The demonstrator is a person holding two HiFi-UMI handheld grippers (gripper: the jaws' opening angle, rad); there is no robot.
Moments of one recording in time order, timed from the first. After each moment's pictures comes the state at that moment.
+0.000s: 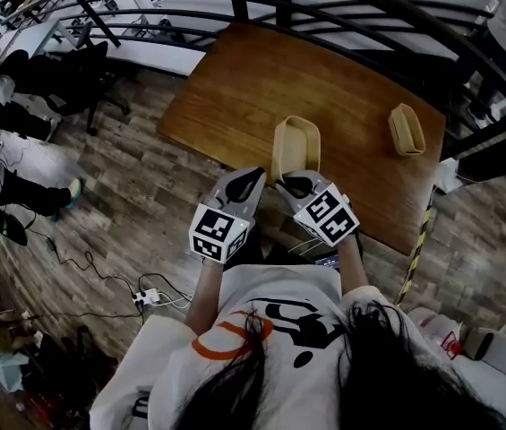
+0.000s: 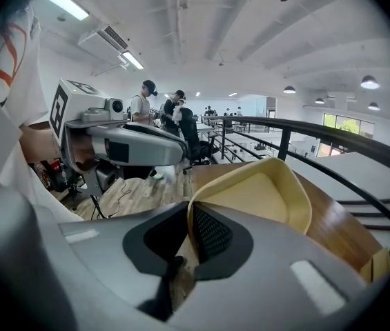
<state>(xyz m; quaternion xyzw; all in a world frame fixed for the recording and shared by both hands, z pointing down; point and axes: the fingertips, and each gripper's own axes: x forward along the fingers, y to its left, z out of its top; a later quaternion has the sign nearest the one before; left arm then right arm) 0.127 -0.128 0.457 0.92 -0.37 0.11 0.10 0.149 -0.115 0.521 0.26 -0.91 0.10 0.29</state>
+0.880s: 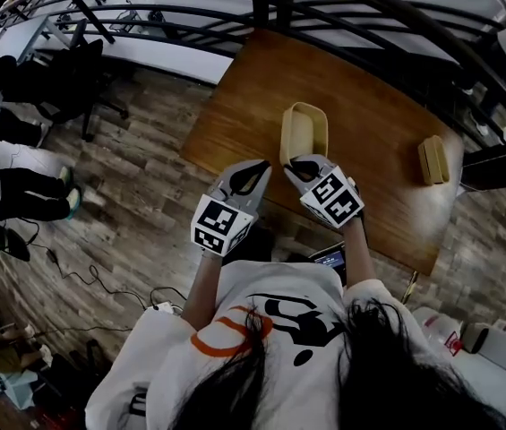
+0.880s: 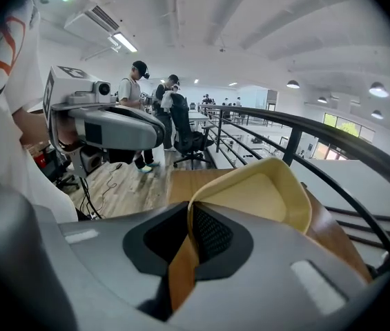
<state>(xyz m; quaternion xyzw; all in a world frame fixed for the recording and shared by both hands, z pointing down) 0.021 -0.249 0.449 0.93 -0.33 0.11 0.10 0.054 -0.260 0.529 0.28 -0.89 0.09 0.34</state>
